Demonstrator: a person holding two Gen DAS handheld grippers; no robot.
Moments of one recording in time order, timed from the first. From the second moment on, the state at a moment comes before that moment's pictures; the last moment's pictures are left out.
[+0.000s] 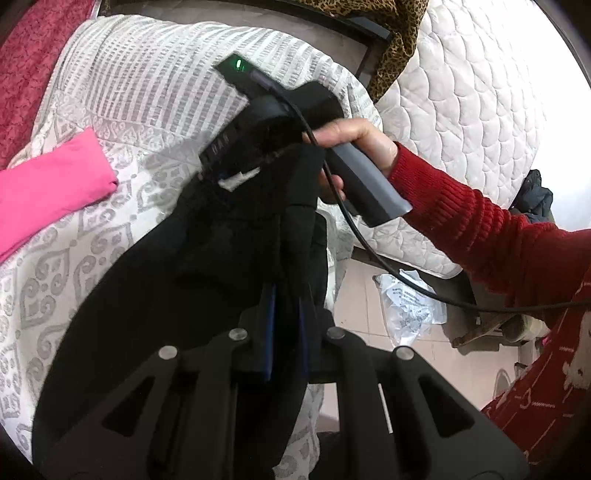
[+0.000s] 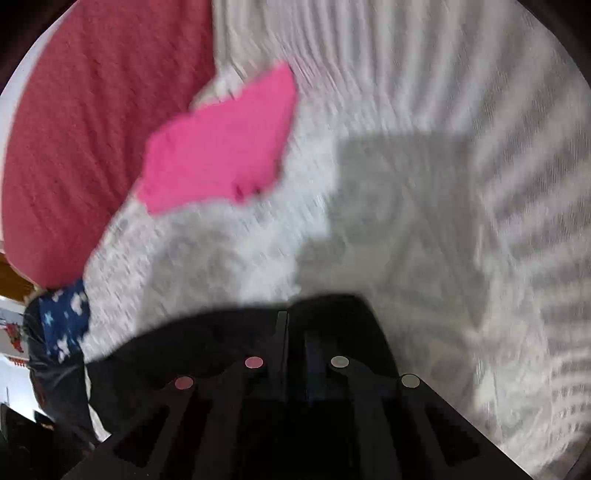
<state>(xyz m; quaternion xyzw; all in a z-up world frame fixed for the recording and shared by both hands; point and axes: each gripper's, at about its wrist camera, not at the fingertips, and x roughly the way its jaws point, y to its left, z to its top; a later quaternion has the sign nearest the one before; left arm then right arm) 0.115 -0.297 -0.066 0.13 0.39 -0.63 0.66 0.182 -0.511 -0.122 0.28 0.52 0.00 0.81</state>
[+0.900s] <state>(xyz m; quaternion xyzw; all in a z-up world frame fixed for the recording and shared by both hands) 0.126 -0.290 -0.060 0.15 0.38 -0.58 0.70 0.106 -0.493 -0.052 0.23 0.48 0.14 0.84</state>
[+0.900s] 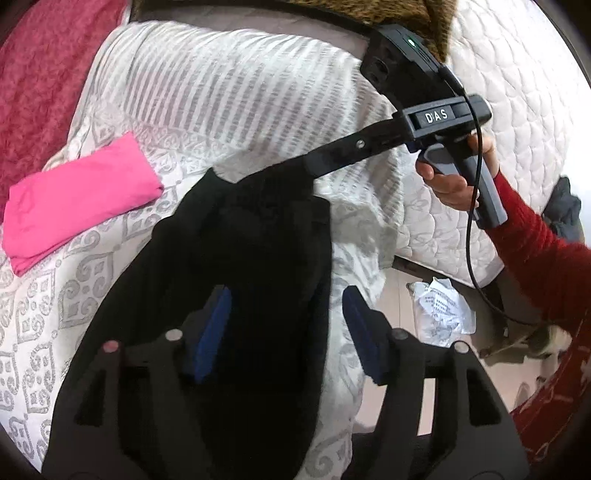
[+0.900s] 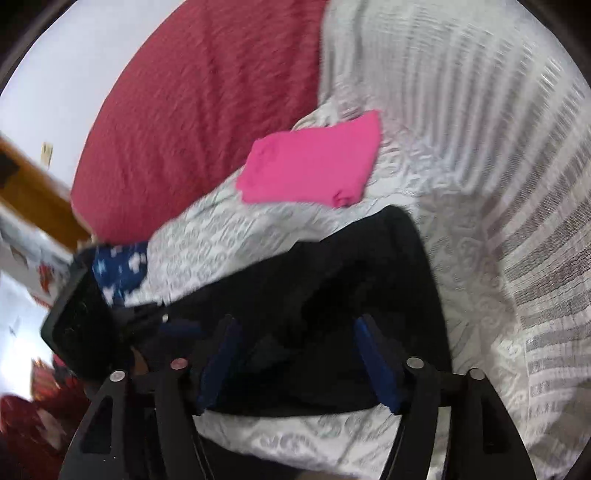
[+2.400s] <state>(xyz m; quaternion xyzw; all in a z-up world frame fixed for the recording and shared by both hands) 0.268 -0.367 -0.107 0.17 0.44 -0.49 0.74 0.165 -0.525 -0.107 0.24 0.51 -0.11 0.82</state>
